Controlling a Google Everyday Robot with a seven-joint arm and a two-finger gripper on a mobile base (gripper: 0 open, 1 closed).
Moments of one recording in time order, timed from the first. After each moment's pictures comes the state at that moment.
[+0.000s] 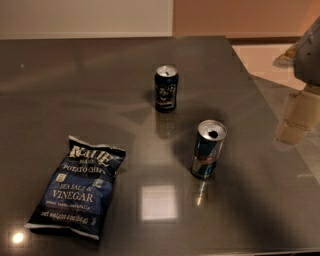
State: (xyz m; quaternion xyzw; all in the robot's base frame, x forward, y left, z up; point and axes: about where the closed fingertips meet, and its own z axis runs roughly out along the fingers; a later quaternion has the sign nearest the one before) arm 0.438 -0.217 0.976 -0.60 0.78 -0.03 0.16
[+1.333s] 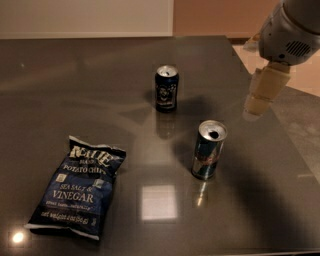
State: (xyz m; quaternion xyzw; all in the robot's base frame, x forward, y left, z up) arm 0.508 -0.188 0.975 -0.63 0.76 -0.02 0.18
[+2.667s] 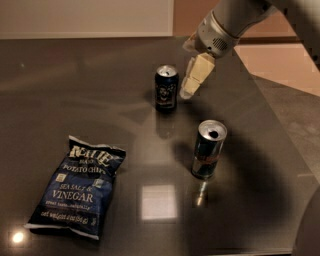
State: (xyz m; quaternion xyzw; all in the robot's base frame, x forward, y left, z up) arm 0.624 -0.073 0.931 -0.65 0.70 0.13 0.25
